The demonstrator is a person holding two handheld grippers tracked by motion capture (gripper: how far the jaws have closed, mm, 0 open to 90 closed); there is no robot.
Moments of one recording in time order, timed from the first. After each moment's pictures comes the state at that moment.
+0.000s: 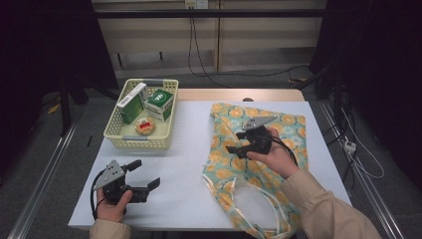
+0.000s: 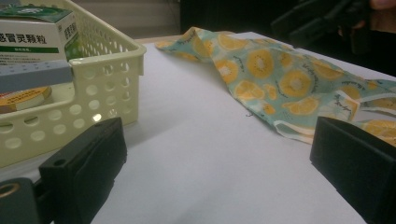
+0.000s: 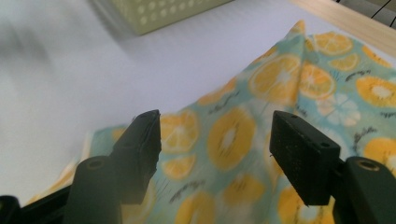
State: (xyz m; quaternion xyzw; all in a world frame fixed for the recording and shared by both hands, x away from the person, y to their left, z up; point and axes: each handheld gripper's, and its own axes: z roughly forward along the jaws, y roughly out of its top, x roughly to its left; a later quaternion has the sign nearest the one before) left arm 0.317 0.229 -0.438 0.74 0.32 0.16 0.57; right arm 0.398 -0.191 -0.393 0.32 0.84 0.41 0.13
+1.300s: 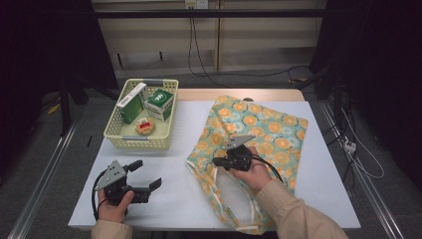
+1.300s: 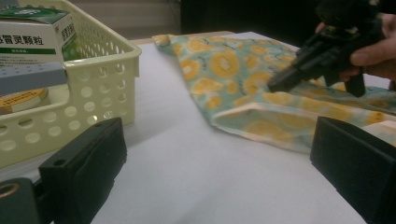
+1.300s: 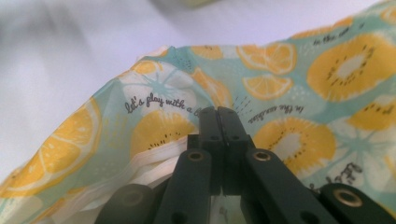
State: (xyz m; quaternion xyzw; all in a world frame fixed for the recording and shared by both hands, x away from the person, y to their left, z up) left arm 0.315 0.225 -0.437 0.74 0.33 0.16 0.57; right arm 0.383 -0.139 -0.440 0.30 0.85 0.42 0.09
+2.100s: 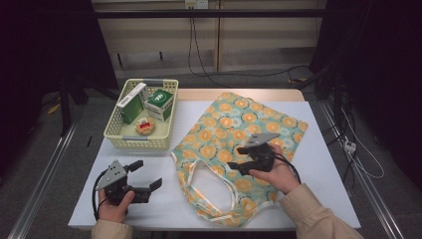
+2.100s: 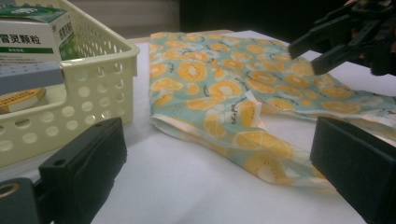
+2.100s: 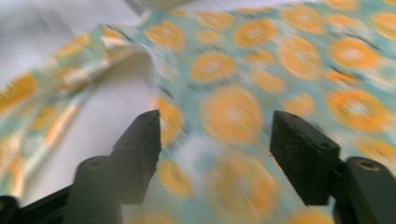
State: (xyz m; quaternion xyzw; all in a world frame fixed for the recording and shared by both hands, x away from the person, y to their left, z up) left arm 0.315 0.223 -0.437 0.74 0.32 0.16 0.56; right arm 0.362 -0.198 -0.414 0.32 0.84 0.42 0.12
